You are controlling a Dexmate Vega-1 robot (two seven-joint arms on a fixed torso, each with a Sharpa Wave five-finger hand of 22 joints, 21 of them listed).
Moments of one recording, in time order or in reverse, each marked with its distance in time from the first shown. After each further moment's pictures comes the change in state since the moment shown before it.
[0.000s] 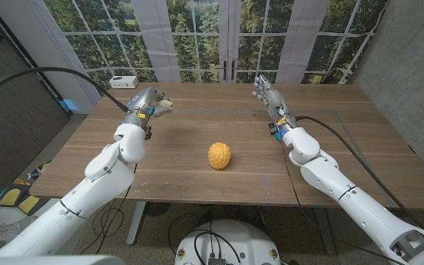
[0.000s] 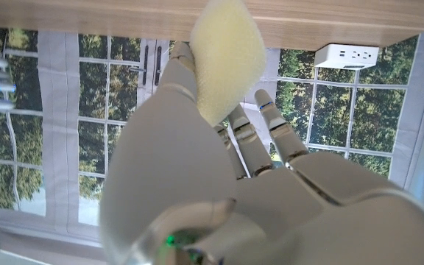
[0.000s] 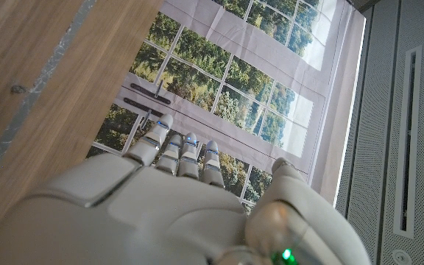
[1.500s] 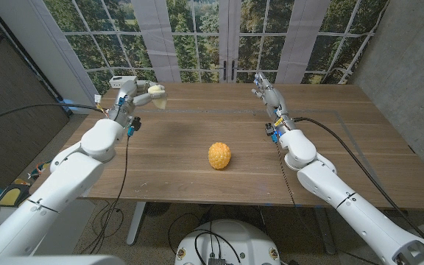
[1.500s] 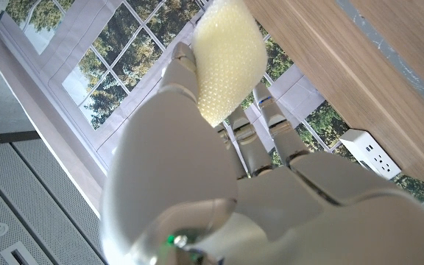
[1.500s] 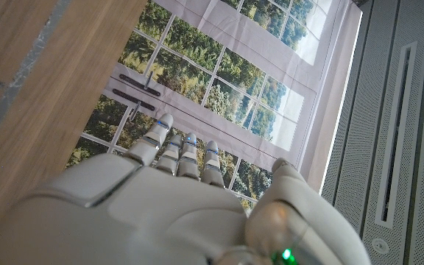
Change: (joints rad) left arm 0.054 0.007 -0.248 0.155 -0.781 -0.474 0.007; left_hand 0.002 0.008 0.004 -0.004 -0.007 -0.003 0.010 -0.010 0.007 0.004 0.004 -0.007 0.009 -0.010 -0.002 -0.022 -0.002 0.090 -0.021 0.057 0.009; right arm -0.060 0.012 0.002 -0.121 -0.071 -0.035 -0.112; right_hand 0.000 0.000 0.000 0.000 0.000 0.000 0.000 0.000 0.000 0.000 0.000 0.000 0.000 0.000 0.000 0.000 0.000 0.000 0.000 0.000 0.000
